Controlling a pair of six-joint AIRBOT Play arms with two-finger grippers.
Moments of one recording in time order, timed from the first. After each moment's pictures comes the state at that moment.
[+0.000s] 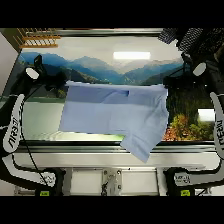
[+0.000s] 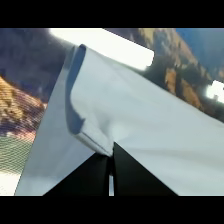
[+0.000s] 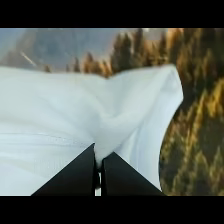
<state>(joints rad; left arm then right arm) 0.10 -1.63 1.36 1.14 -0.83 -1.63 -0.13 -1.54 1.40 -1.30 1.05 1.49</state>
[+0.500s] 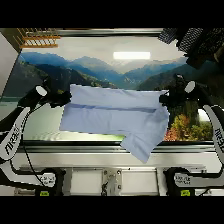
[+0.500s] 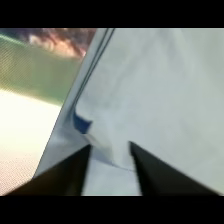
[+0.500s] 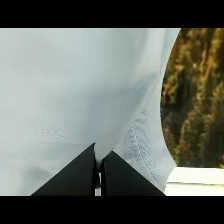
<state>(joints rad) 0.09 -1.56 1.08 1.16 -0.77 -1.61 -0.11 -1.49 1.13 -1.34 1.00 1.51</state>
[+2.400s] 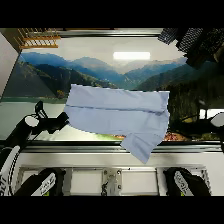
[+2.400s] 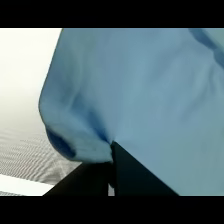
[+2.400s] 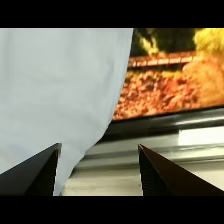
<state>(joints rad) 0.16 -1.03 0.50 1.02 -0.77 -1.65 -0.33 -0.85 0.62 -1.25 1.27 1.52</state>
